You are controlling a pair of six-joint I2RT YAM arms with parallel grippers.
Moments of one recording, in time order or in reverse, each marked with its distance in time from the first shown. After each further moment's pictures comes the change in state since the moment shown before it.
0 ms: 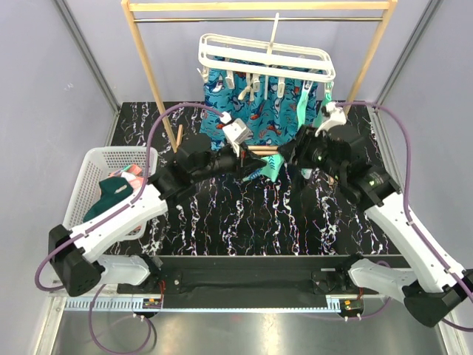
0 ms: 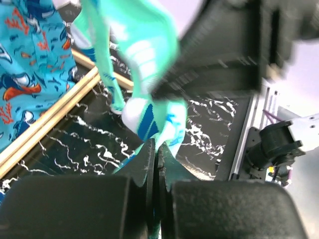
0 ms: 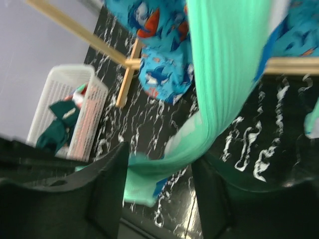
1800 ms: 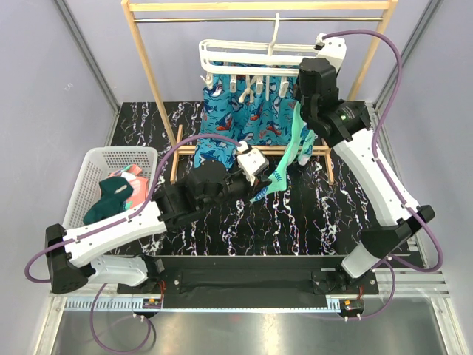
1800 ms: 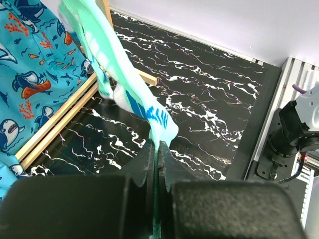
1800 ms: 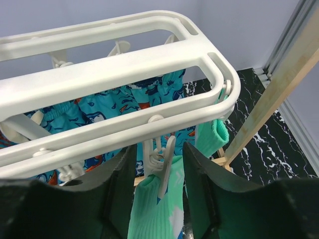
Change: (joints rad) left arm -0.284 -0.079 -0.036 -0.083 -0.369 0.158; right arm 0.000 0.585 0.823 -0.177 0.739 -0.294
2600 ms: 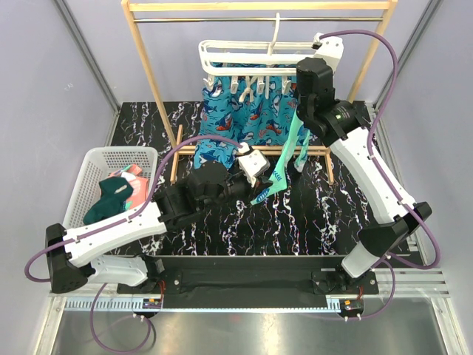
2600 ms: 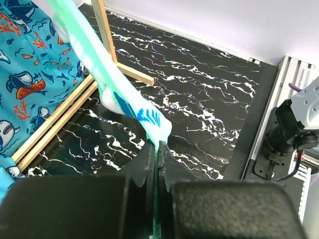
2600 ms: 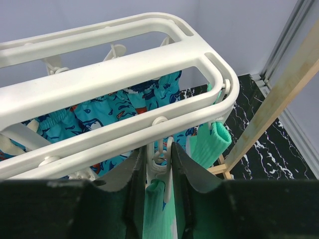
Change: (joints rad) left arm -0.013 0.000 0.000 0.000 0.000 0.000; right arm 0.000 0.018 -0.025 0.074 0.036 -0.022
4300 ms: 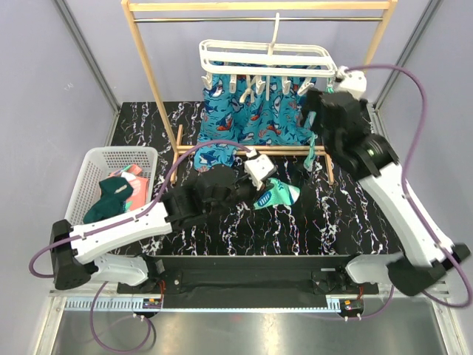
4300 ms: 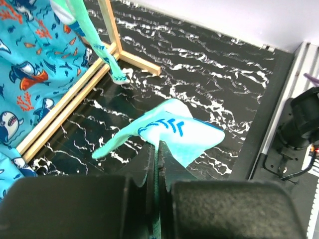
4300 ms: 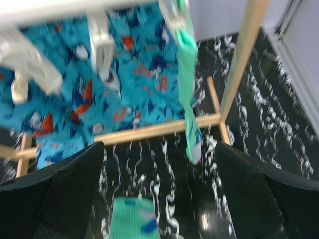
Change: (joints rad) left arm -0.029 0.031 0.000 -0.018 -0.061 0.023; right arm 0.000 -0.294 -0.291 -0.123 -0.121 0.100
